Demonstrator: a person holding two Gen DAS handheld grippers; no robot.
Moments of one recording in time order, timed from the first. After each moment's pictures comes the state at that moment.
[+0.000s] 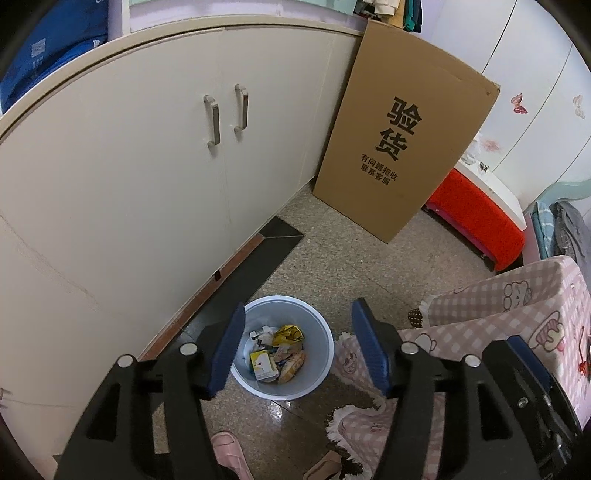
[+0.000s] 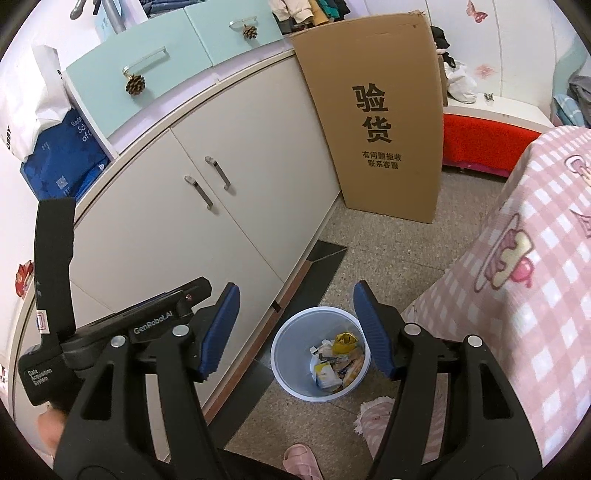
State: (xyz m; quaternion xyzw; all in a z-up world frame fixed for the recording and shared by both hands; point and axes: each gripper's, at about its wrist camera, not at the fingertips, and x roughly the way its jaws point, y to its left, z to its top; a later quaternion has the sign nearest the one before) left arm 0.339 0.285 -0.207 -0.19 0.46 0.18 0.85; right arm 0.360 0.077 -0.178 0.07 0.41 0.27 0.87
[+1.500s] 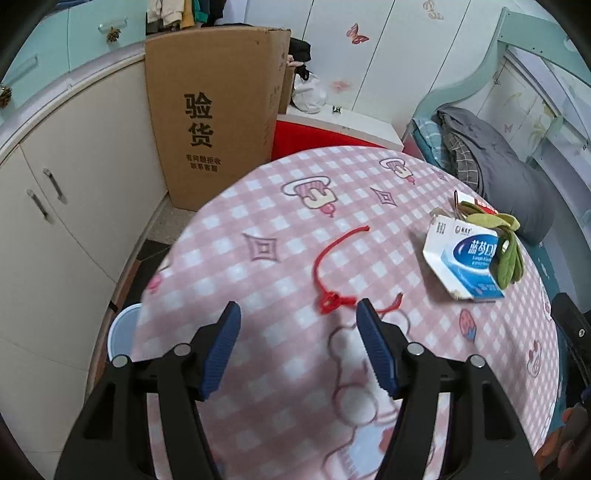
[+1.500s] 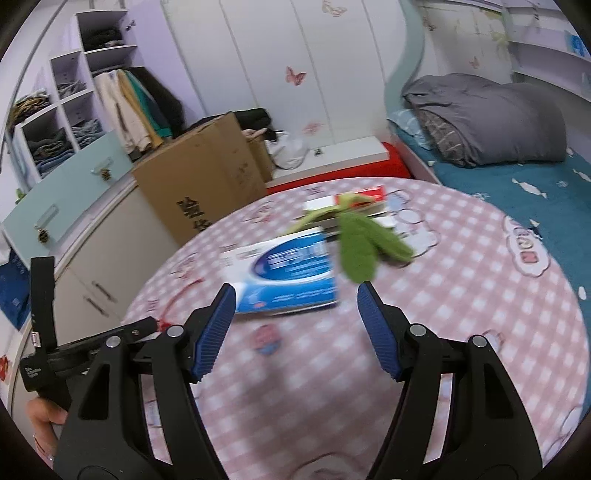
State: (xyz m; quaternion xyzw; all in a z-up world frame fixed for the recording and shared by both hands) left arm 0.377 -0.052 -0.147 -0.08 0.46 -0.03 0.88; right arm 0.316 -0.331 -0.117 0.16 0.31 0.04 0.94
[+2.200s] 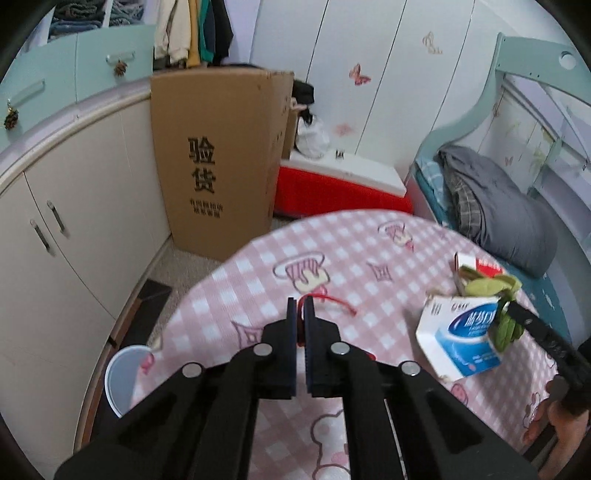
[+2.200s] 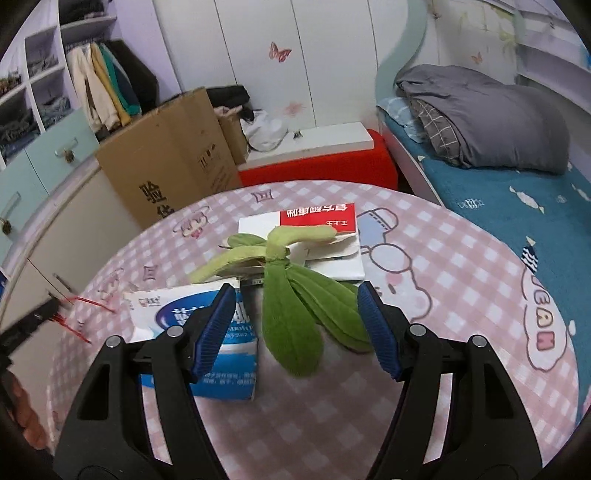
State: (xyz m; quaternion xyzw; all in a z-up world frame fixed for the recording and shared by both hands) left arm 0.405 -0.056 -0.117 -0.08 0.38 -0.01 0.92; right arm 0.411 -0.364 -0.148 0.11 0.36 0.02 0.93
